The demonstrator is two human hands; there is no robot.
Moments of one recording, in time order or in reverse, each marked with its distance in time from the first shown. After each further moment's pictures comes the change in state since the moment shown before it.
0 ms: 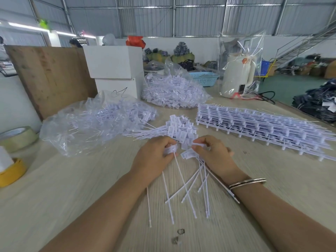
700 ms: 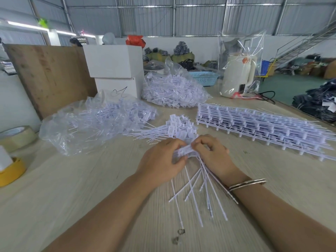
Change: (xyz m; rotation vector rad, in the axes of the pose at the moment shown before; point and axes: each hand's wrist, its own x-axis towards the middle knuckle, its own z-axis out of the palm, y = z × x) left_hand -0.007 0.021 0.003 0.107 -0.080 0.093; right_hand -0.003 -0.003 0.005 0.170 -0.017 -0.085
